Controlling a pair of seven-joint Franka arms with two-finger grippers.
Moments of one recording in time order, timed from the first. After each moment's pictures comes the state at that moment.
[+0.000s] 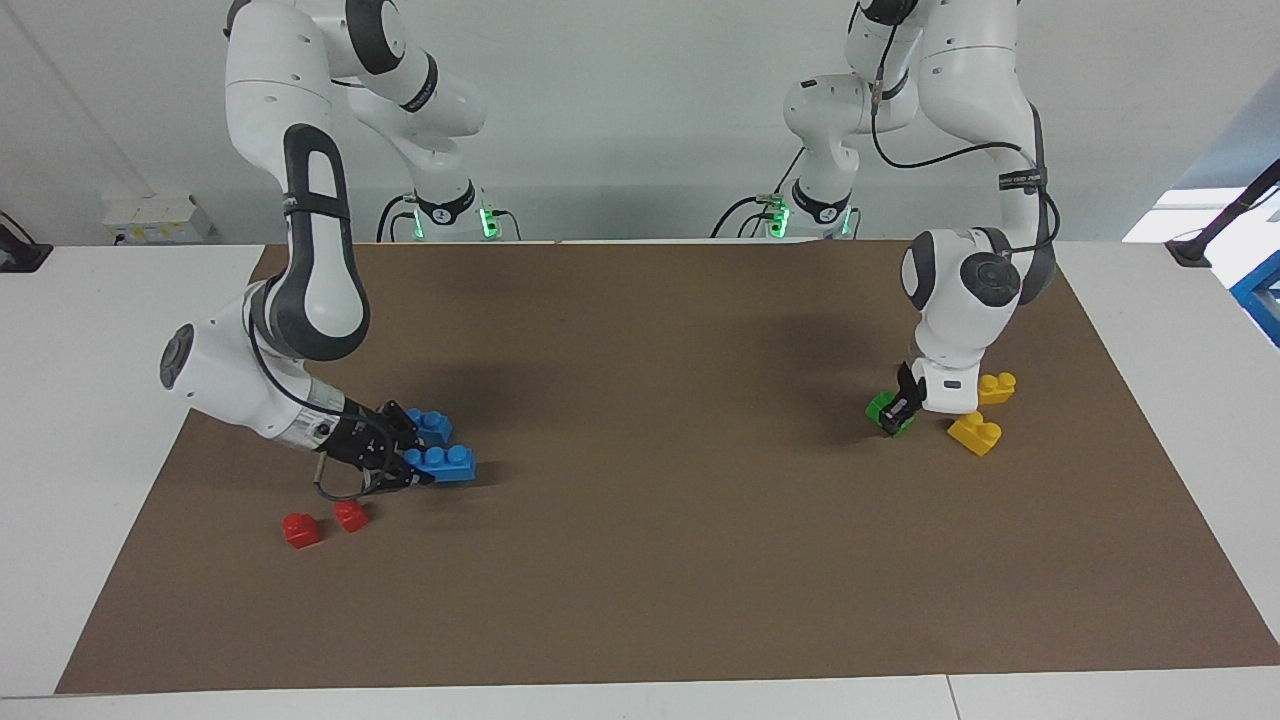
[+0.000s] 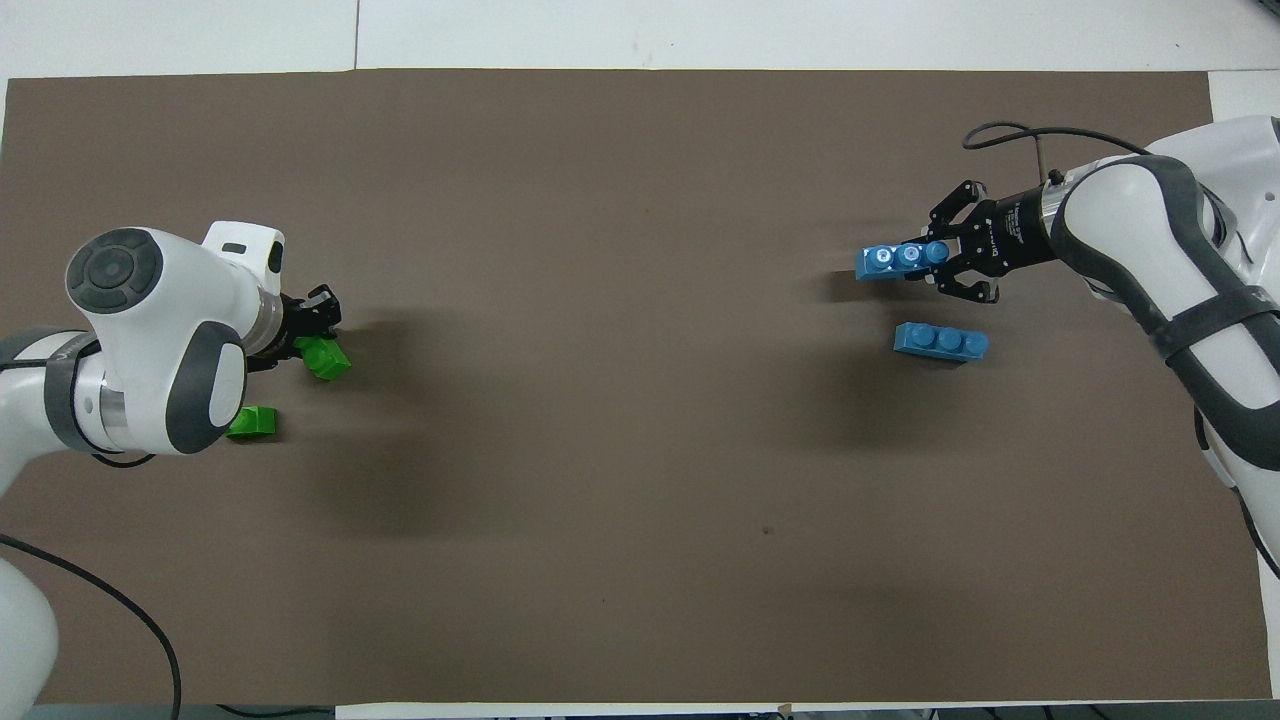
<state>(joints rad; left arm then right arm) 0.02 0.24 -0.12 -2.10 0.09 2.35 -0.69 -0.19 0.49 0.14 -1.71 0.57 2.08 1.15</state>
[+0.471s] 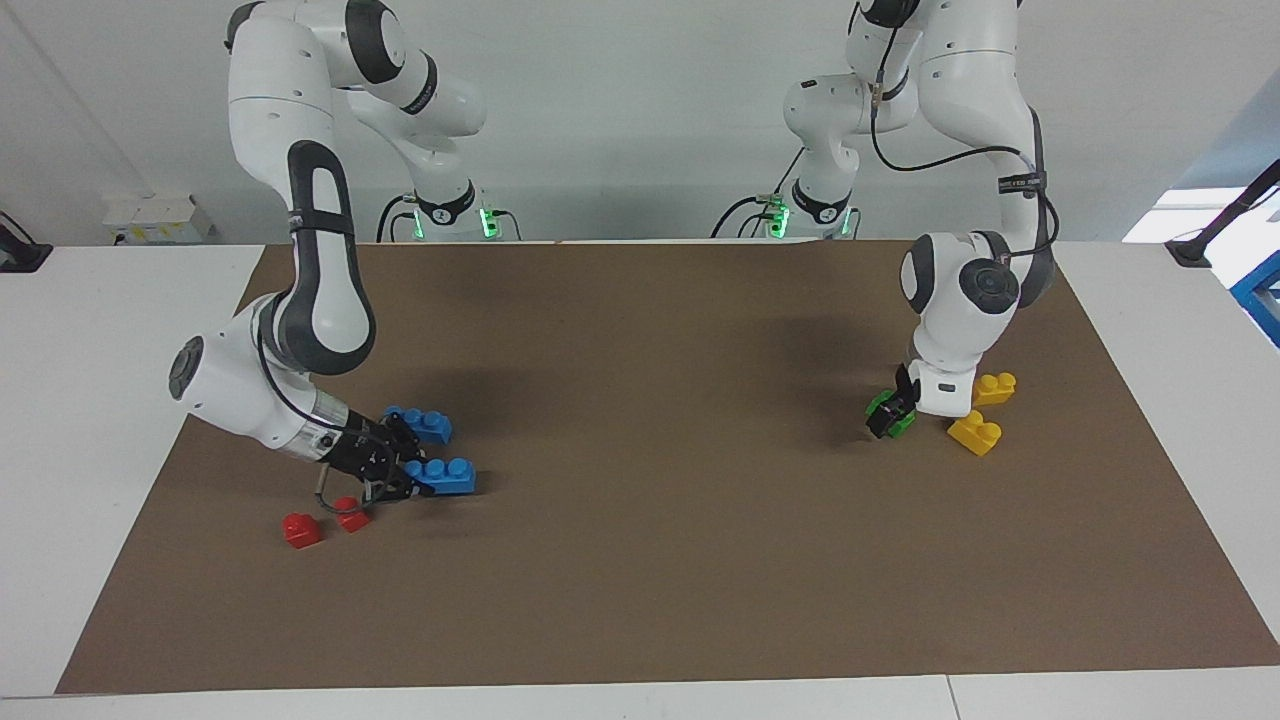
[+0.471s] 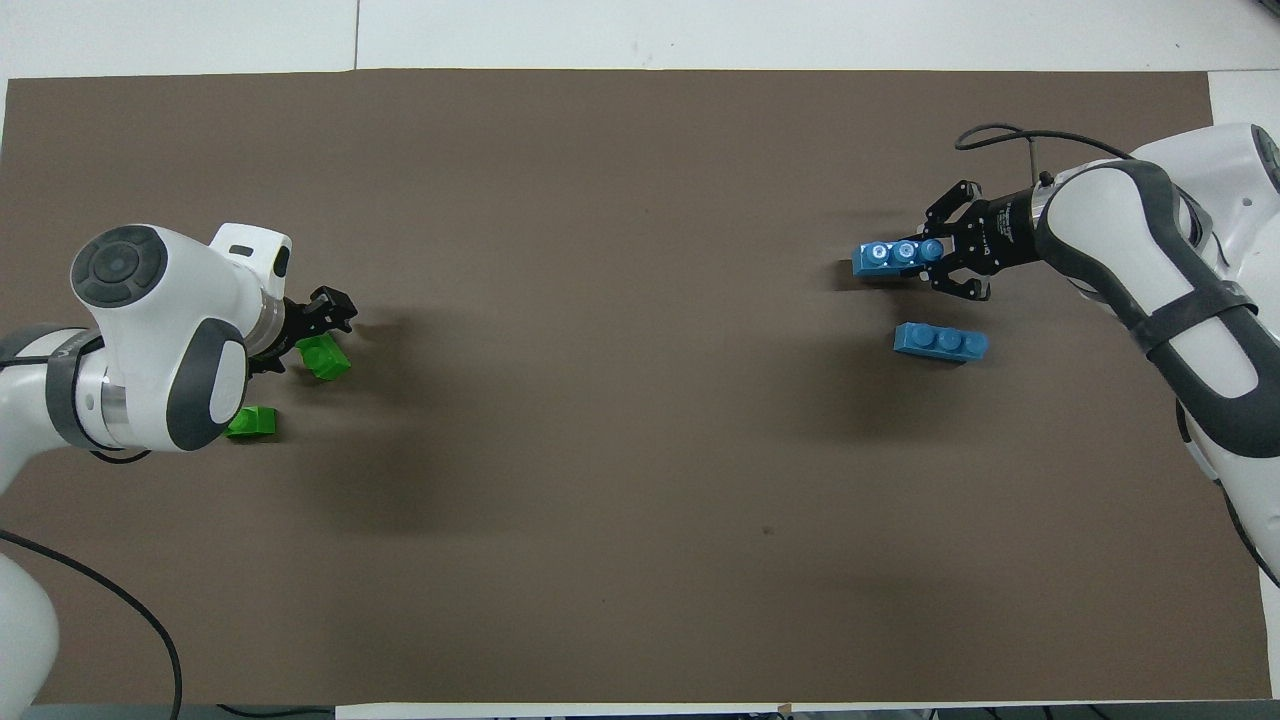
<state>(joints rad) 0.02 0.24 -0.12 -2.08 0.09 2.29 -0.65 -0.18 0.52 0.14 -1.70 0.57 2.13 1.16</state>
